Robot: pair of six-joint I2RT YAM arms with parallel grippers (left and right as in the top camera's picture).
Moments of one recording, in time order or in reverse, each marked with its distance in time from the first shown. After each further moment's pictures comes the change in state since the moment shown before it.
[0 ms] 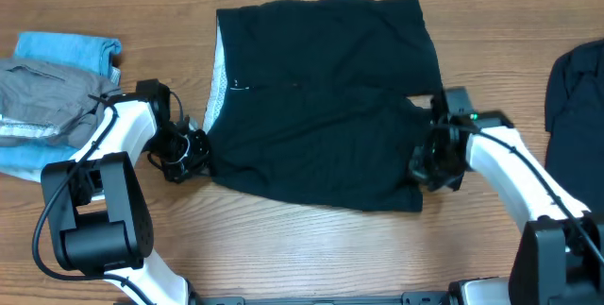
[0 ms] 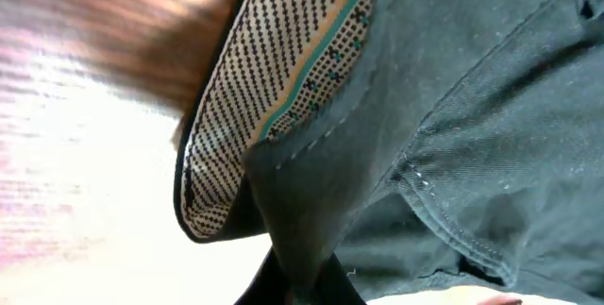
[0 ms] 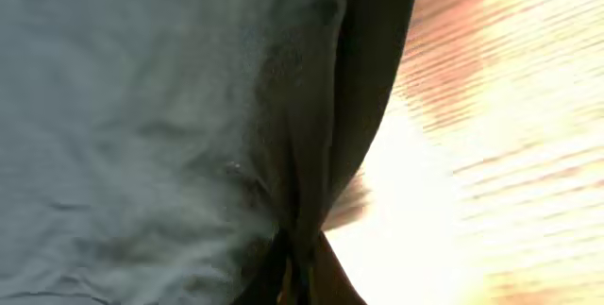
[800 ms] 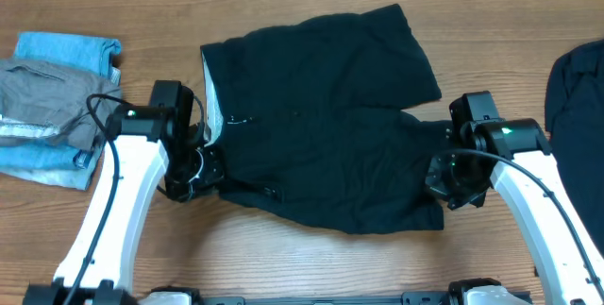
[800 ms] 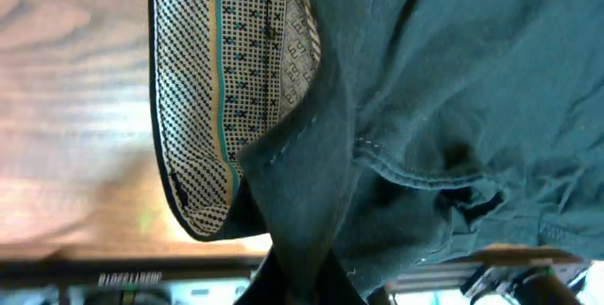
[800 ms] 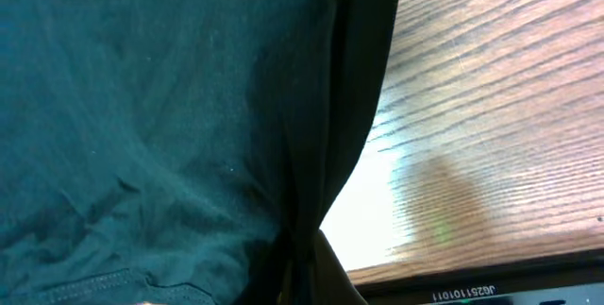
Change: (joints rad) left arm -0.216 -0.453 0.000 -0.313 -0.114 -0.089; right arm 0.000 -0.248 0.069 -0.327 0.023 -0.035
